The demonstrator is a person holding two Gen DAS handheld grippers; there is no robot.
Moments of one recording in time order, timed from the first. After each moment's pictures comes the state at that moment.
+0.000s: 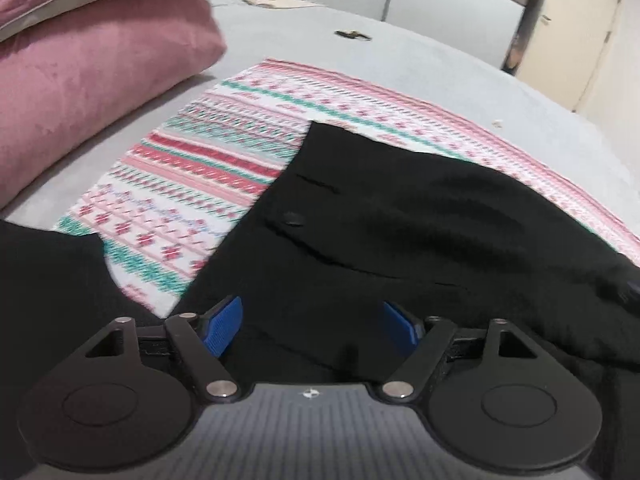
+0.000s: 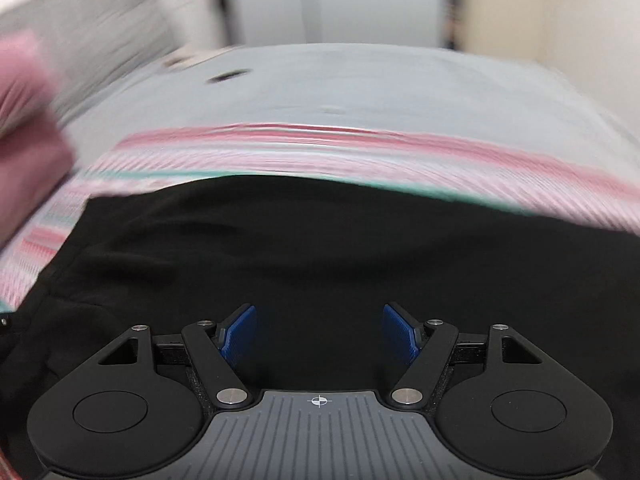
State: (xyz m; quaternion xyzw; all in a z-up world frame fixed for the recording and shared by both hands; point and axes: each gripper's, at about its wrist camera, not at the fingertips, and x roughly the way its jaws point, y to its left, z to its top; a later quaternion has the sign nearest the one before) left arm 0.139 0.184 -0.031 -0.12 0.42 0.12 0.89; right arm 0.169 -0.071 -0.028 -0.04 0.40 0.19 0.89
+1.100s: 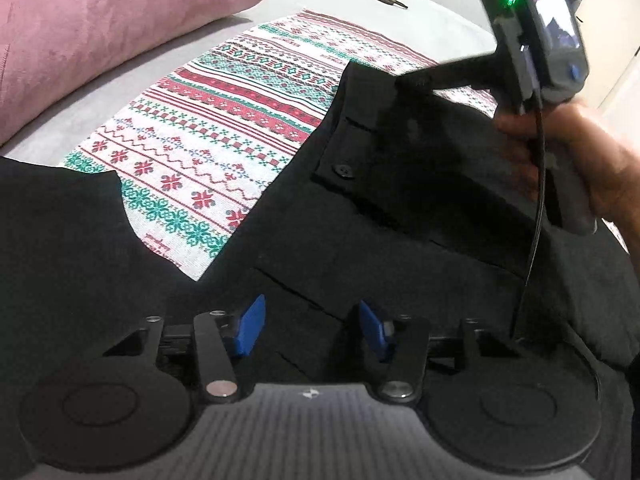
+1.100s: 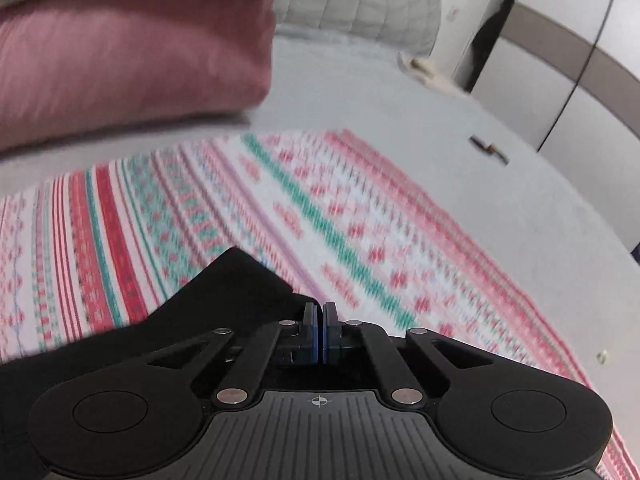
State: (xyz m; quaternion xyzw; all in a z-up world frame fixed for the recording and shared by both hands) left arm 0.133 0.216 -0.050 -0.18 0.46 0.13 0.86; right arm 0.263 0.215 -0.048 -0.25 0.27 0.39 0.84
